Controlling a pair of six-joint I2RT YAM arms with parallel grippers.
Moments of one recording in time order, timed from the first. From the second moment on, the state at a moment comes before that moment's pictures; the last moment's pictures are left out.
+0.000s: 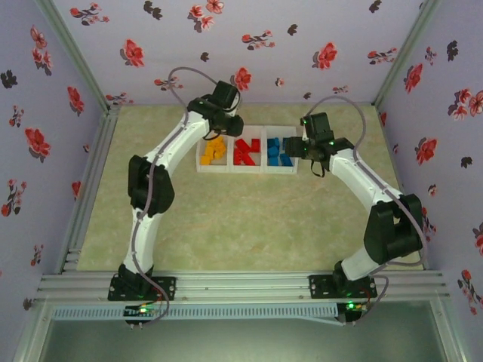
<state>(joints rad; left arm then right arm) -0.56 2.24 2.20 -0.92 -0.01 -0.25 0.32 1.54 1.21 -0.52 0.05 0.27</state>
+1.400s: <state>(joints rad) -0.46 1.75 1.70 -0.63 0.06 -0.25 0.32 1.51 1.18 -0.50 0.06 0.28</state>
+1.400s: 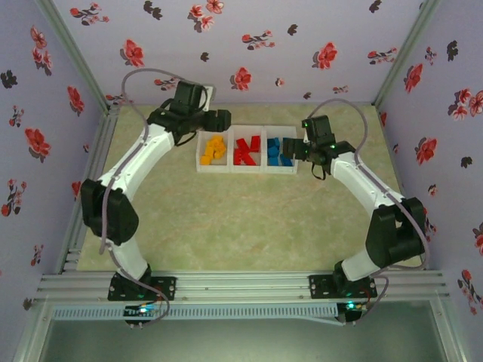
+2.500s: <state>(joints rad) -0.08 1.26 0.66 -0.04 -0.38 -0.06 0.03 1.26 0.99 -0.44 0.21 0.30</state>
